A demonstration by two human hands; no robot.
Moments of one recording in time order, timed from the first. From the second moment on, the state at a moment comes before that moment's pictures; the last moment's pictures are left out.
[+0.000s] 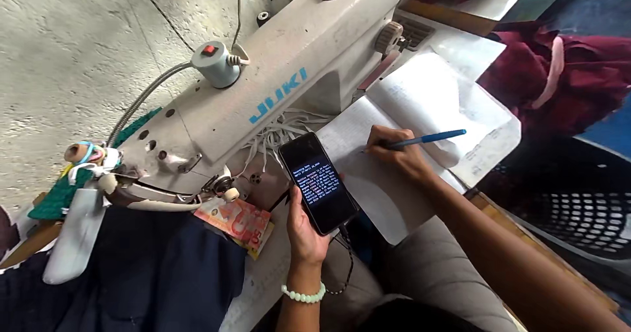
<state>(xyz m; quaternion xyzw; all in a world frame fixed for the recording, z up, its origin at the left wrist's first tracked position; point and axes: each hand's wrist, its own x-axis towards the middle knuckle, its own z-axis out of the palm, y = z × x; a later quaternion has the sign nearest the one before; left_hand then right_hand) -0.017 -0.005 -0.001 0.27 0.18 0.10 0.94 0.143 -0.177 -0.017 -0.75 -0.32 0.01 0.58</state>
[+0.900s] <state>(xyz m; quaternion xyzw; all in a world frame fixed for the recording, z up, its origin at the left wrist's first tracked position) -0.017 -0.006 -0.001 0.28 0.18 0.10 0.94 0.142 -0.177 -0.012 -0.78 -0.36 -0.05 0.51</state>
